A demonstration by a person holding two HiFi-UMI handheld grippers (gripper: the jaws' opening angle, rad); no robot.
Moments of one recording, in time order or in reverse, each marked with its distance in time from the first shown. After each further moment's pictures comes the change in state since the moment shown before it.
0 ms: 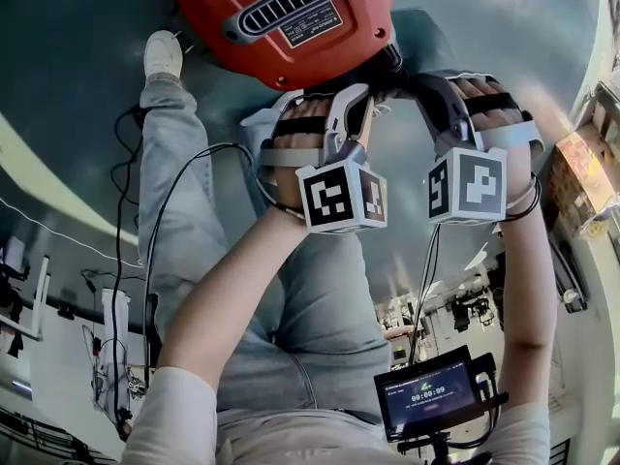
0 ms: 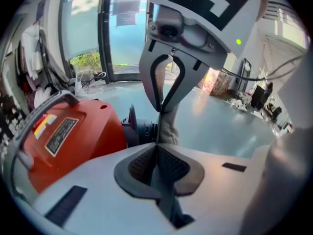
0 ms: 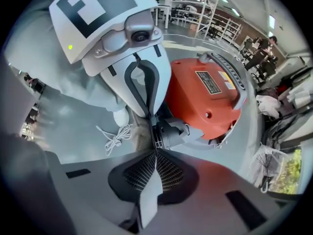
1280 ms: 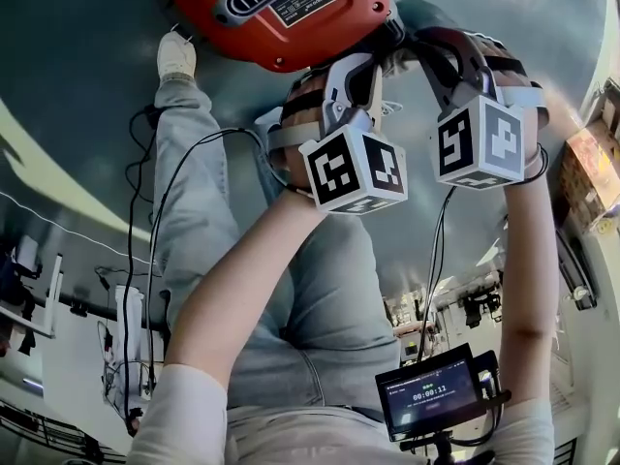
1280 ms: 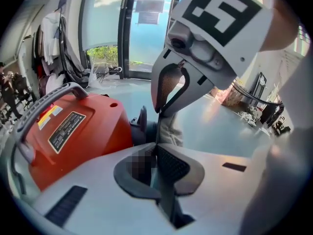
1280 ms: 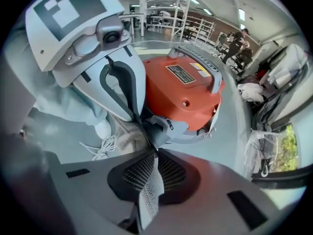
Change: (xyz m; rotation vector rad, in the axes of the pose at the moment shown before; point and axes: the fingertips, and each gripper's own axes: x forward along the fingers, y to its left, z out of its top) left arm 0.008 0.060 0.013 -0.179 0.000 0.057; right arm 0.013 -0.074 0.001 0.209 -0.077 -0.092
